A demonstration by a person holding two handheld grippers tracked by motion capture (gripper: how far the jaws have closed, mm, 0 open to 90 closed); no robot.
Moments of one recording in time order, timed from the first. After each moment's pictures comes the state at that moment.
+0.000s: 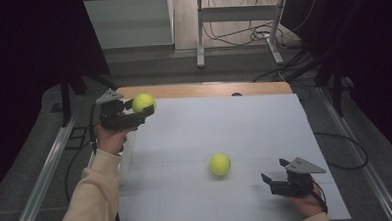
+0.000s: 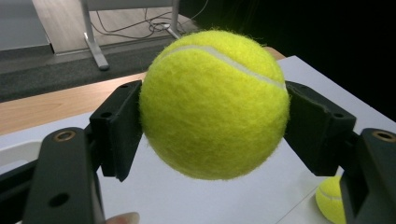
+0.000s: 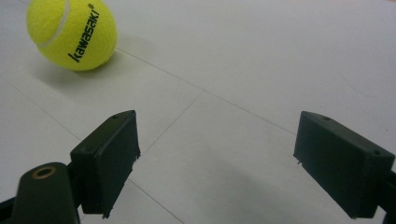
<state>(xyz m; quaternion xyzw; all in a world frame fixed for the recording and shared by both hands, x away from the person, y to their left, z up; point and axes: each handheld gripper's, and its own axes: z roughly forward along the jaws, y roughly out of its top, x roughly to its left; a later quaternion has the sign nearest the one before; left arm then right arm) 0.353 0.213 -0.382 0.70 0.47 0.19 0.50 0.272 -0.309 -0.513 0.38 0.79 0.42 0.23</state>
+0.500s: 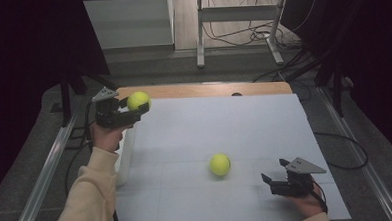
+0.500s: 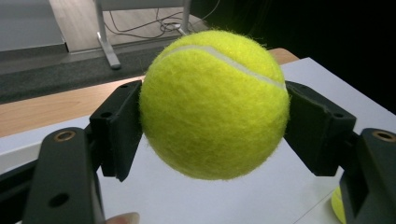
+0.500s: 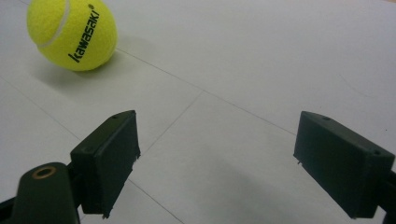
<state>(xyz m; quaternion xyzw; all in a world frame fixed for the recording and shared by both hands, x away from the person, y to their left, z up) 0.357 0.224 -0.381 0.70 0.48 0.20 0.49 0.272 -0.309 -0.513 0.38 0.79 0.42 0.23</state>
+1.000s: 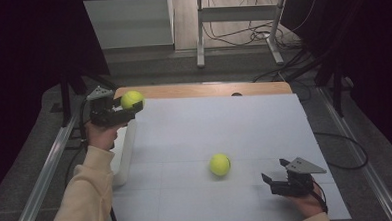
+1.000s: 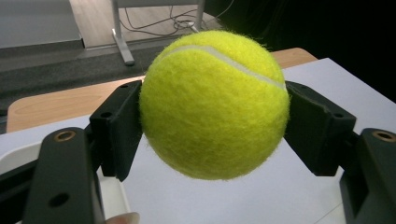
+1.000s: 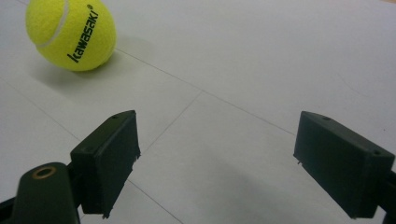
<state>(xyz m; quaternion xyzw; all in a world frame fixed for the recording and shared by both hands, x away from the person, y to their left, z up) 0.361 0.239 -0.383 0.69 0.50 0.21 0.48 0.272 -0.309 -0.513 0.38 0.79 0.42 0.23</state>
